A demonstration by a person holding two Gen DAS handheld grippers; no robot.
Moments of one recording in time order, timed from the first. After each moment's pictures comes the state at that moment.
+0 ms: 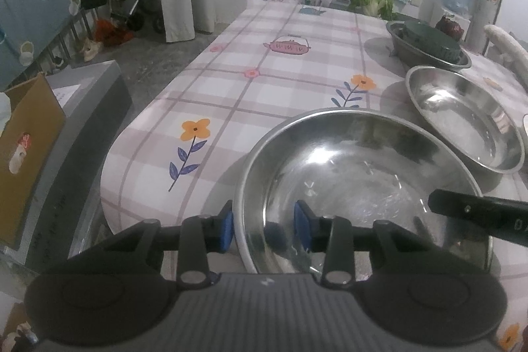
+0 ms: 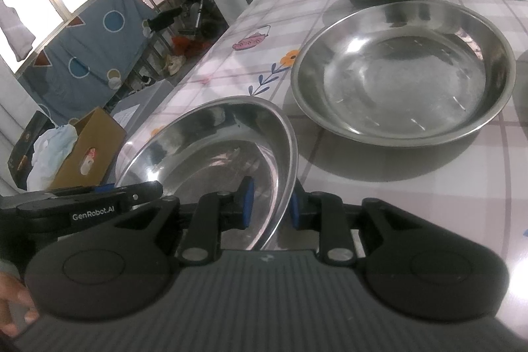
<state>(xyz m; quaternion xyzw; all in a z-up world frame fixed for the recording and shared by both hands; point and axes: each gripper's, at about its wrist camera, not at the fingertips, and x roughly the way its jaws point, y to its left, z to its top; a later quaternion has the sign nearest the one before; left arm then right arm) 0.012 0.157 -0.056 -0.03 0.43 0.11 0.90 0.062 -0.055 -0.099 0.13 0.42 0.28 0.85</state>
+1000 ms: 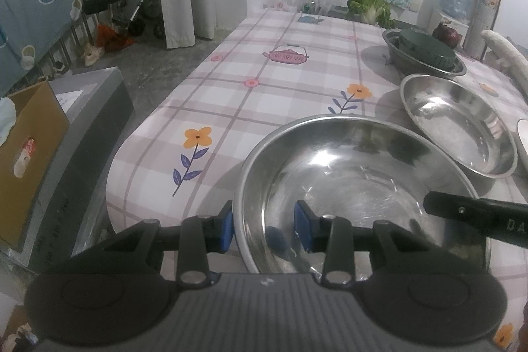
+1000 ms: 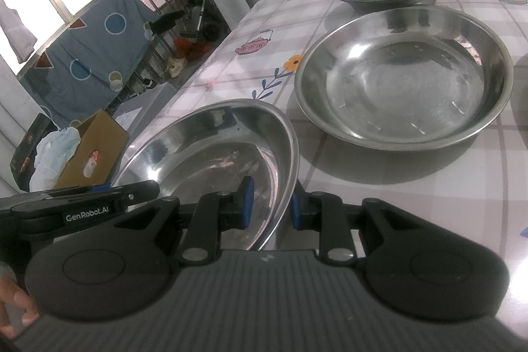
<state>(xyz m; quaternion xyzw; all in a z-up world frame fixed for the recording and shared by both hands) 0.006 0.154 -0.045 -0.03 0.42 0.11 0.90 0.062 -0.055 -0.098 0.13 0.42 0.28 0.85</state>
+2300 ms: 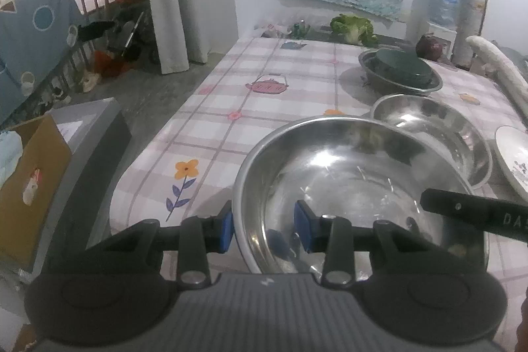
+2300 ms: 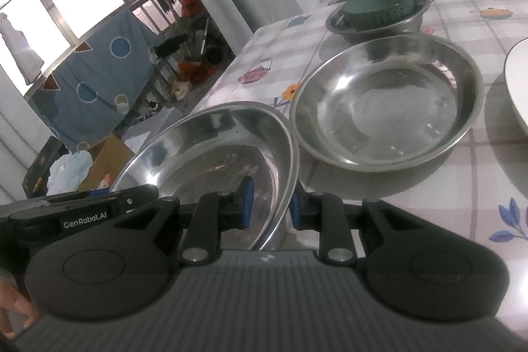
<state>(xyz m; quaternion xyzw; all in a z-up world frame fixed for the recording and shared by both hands) -0.002 0.125 -0.014 0.00 0.39 0.10 0.92 0.052 -0.087 -0.084 0.16 0.38 0.28 0.87</state>
